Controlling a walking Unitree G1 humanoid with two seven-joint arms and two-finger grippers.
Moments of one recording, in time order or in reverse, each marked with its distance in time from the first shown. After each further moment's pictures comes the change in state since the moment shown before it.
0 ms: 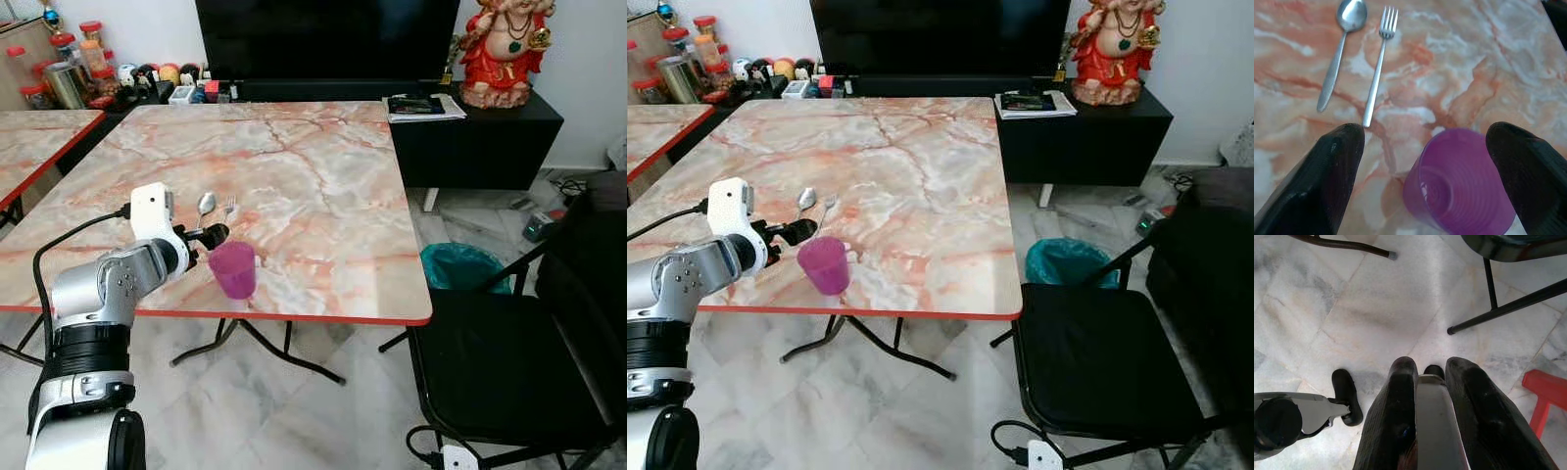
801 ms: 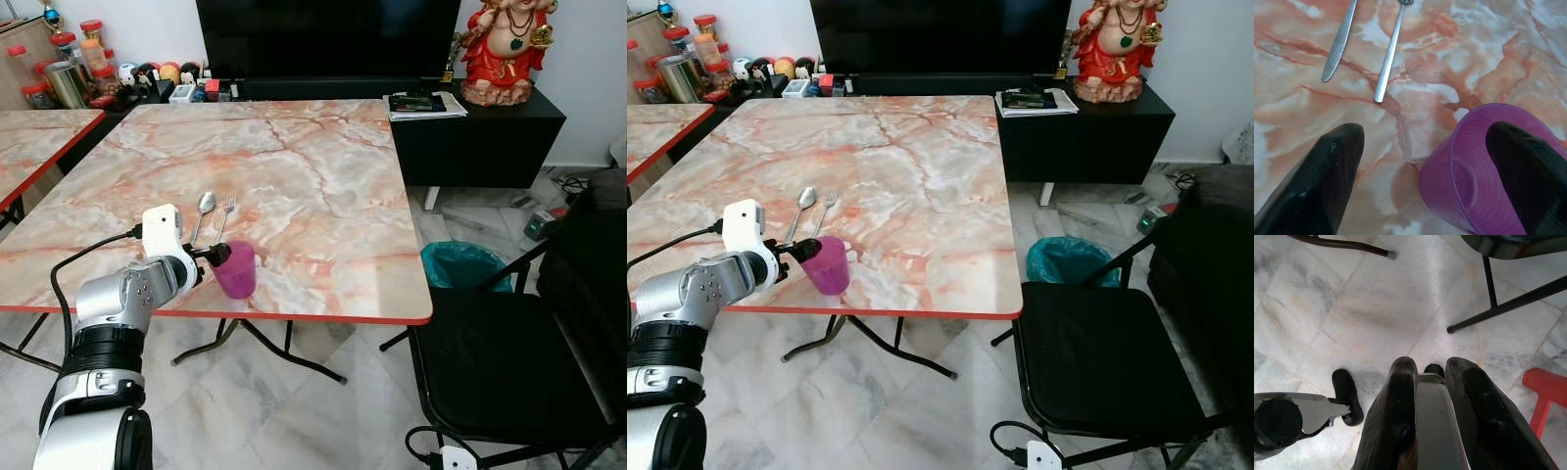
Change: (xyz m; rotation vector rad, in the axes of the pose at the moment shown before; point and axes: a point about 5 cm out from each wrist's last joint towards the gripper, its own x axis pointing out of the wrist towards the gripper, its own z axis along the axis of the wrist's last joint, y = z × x) left arm 0.019 0.007 -0.024 -0.033 0.049 0.078; right arm 0.000 0.000 0.000 0.003 0.000 -0.001
